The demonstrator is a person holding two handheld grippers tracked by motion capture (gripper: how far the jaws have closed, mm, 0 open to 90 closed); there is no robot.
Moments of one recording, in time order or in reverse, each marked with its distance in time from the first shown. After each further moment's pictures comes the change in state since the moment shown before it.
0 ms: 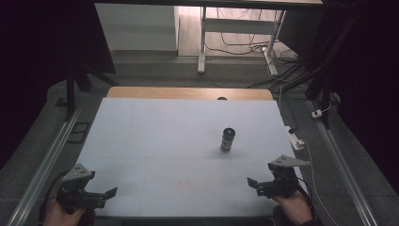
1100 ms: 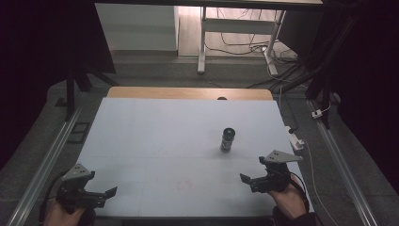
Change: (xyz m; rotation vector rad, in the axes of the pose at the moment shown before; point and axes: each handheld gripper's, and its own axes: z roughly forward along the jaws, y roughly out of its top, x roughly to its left) left arm 0.001 0.000 0.000 0.002 -0.004 -0.016; right arm 0.005 0.015 0.016 -0.060 0.081 -0.082
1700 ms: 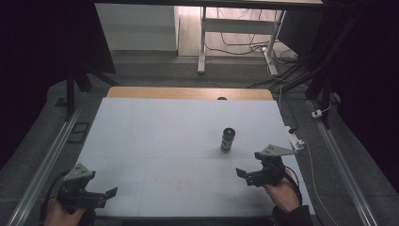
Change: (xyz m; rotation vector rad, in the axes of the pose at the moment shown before) left arm -0.002 0.001 0.001 0.006 0.008 0.015; right arm -0.006 0.010 0.018 -0.007 0.019 0.021
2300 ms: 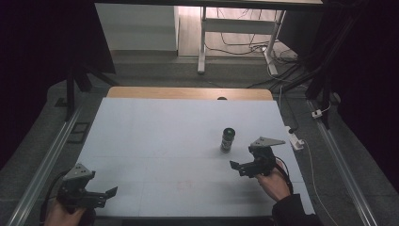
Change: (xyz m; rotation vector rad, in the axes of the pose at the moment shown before) left arm 0.001 0.000 0.000 0.000 -0.001 -0.009; right arm -0.010 0.014 0.033 0.046 -0.010 0.004
